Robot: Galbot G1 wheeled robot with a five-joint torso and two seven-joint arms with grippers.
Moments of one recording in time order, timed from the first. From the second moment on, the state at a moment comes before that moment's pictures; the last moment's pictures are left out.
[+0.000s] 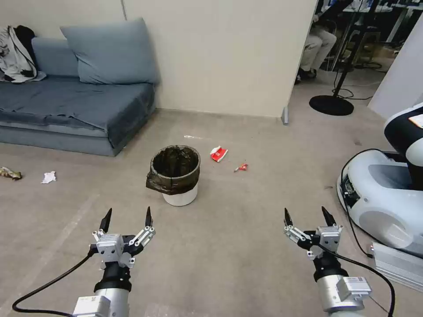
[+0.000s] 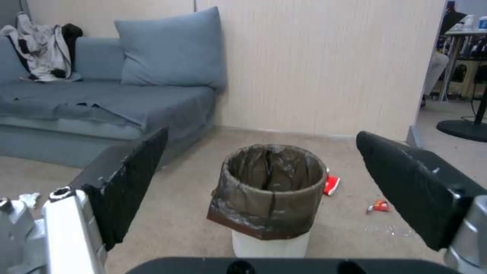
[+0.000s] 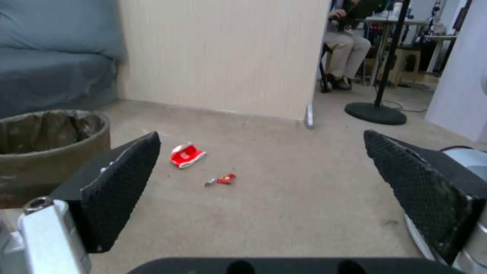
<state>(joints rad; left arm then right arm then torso) 1.89 -1.54 -0.52 -2.37 -0.01 -0.12 -0.10 -1.77 1.60 0.64 2.28 -0.02 0.03 -0.10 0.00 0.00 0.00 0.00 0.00</state>
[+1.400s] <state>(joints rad) 1.89 -1.54 -0.52 -2.38 -0.02 -0.12 -0.10 -1.77 1.59 0.64 2.27 -0.02 0.04 -0.11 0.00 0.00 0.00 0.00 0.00</state>
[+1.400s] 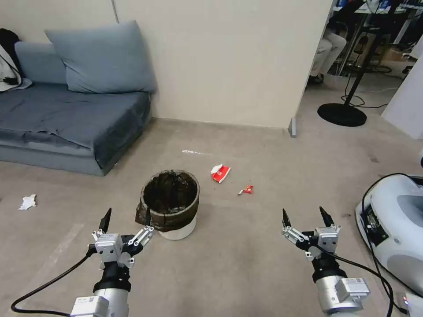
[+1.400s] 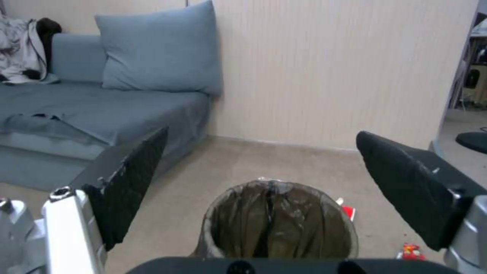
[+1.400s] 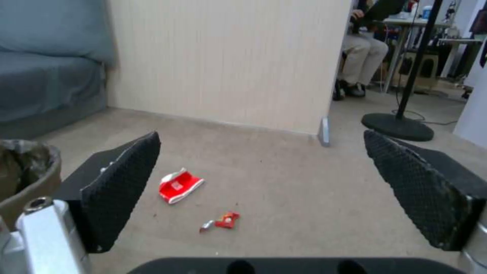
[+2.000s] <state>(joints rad) 1.89 -1.54 -0.52 -2.38 -0.03 -0.12 -0.10 -1.77 1.60 0.64 2.27 -0.02 0.04 -0.11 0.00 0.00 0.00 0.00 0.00</state>
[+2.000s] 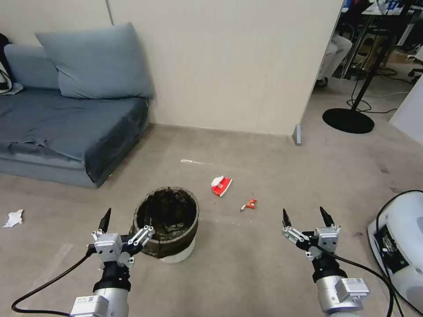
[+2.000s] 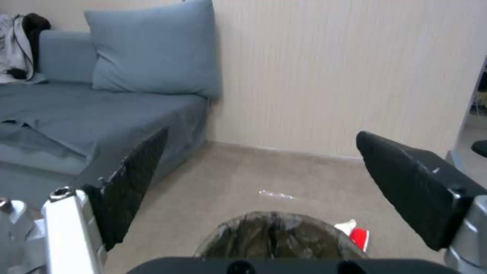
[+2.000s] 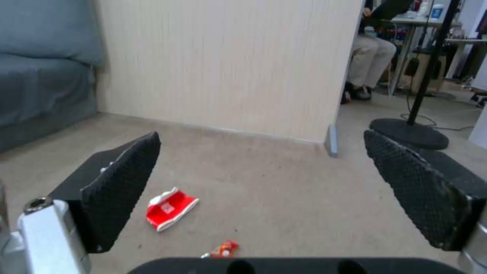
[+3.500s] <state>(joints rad) 1.65 -1.26 -0.62 -2.25 -0.35 0.38 -0.11 -1.74 1.52 0.64 2.24 0.05 0.02 -0.07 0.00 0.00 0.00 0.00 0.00</state>
